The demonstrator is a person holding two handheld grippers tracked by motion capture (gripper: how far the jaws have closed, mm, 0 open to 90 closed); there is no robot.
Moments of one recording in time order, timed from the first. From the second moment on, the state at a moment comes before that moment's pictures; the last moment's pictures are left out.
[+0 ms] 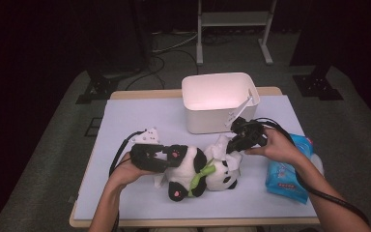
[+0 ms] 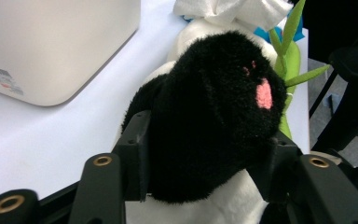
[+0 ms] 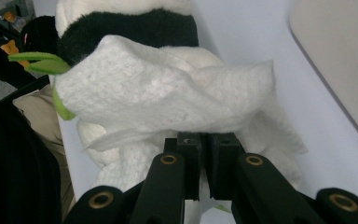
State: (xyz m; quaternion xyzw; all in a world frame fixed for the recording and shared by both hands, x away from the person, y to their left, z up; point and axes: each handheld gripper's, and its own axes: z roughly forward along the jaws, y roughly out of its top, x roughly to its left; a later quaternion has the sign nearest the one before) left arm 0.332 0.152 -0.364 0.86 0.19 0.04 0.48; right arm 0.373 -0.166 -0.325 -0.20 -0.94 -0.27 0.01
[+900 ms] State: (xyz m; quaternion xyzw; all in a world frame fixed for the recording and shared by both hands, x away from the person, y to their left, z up) left arm 0.349 0.125 -0.372 0.88 0.23 -0.04 0.41; right arm 0.352 -0.168 -0.336 -0.18 -0.94 -0.29 0.01
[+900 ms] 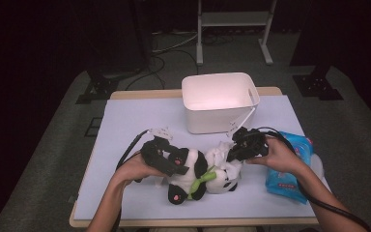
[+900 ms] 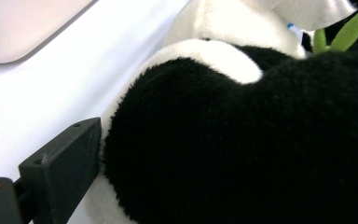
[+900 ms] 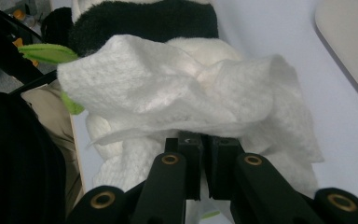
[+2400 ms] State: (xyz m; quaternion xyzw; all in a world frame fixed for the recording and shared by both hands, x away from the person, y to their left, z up) left arm 0.351 0.120 -0.351 0.90 0.18 0.03 0.40; right arm 0.372 -0.129 -0.329 -0.16 -0.94 -0.30 0.01
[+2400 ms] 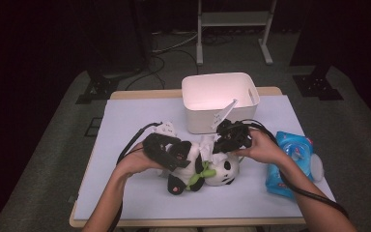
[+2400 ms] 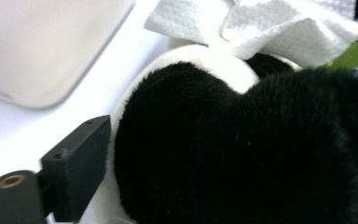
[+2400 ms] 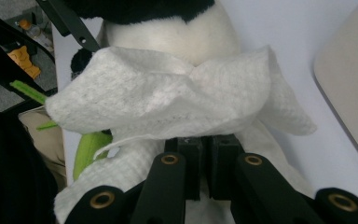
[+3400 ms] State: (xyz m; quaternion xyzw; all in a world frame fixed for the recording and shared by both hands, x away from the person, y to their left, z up) left arm 0.349 0.131 -0.328 0.89 0.18 -0.03 0.41; right arm 0.354 -0.122 -0.330 -0.13 -0.95 -0.28 -0.01
